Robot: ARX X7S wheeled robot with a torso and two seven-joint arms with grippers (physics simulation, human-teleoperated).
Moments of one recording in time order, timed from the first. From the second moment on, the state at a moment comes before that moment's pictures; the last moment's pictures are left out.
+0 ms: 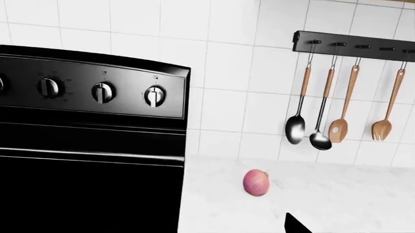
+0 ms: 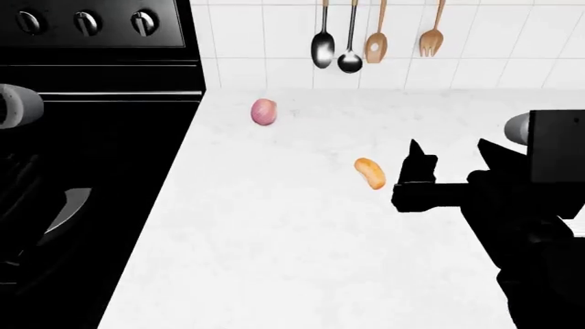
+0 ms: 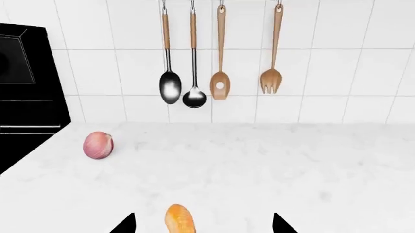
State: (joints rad) left arm -0.66 -0.87 -0.10 0.73 -1.70 -0.89 -0.99; right arm 0.75 0.82 -0.21 -0.69 1.62 0.88 1.10
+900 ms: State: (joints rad) left arm -0.77 -0.78 0.05 0.63 -1.59 -0.92 -0.92; right arm 1.13 0.53 -0.59 -0.08 1.20 0.97 0.68
